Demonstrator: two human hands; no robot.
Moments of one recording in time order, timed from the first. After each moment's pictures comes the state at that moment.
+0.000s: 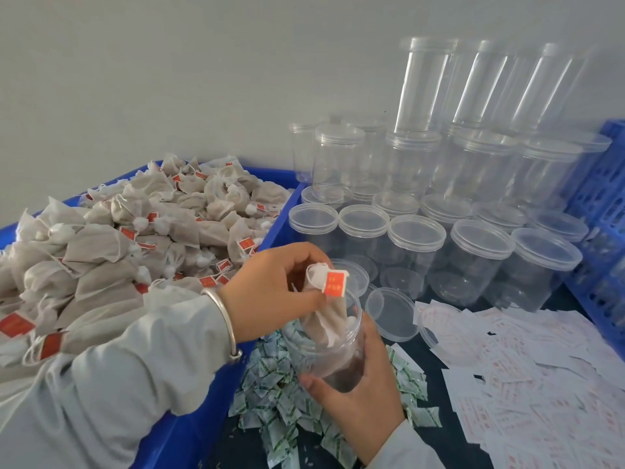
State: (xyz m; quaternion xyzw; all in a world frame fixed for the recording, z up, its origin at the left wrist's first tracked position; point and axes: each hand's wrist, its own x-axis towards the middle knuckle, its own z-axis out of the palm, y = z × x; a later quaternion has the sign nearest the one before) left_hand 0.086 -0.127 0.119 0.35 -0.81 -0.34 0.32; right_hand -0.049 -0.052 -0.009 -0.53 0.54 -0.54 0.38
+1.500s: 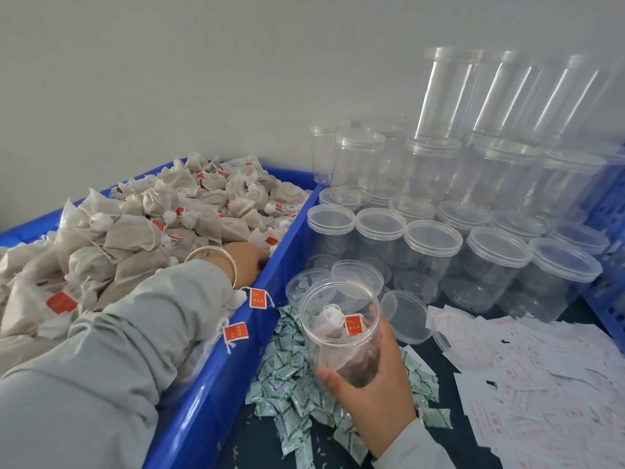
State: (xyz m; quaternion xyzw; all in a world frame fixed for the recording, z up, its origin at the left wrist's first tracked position) left_hand 0.123 -0.198 0.110 0.61 -0.79 -0.06 -0.07; right_hand -0.049 -0.043 -0.001 -0.54 0.55 -0.53 0.35
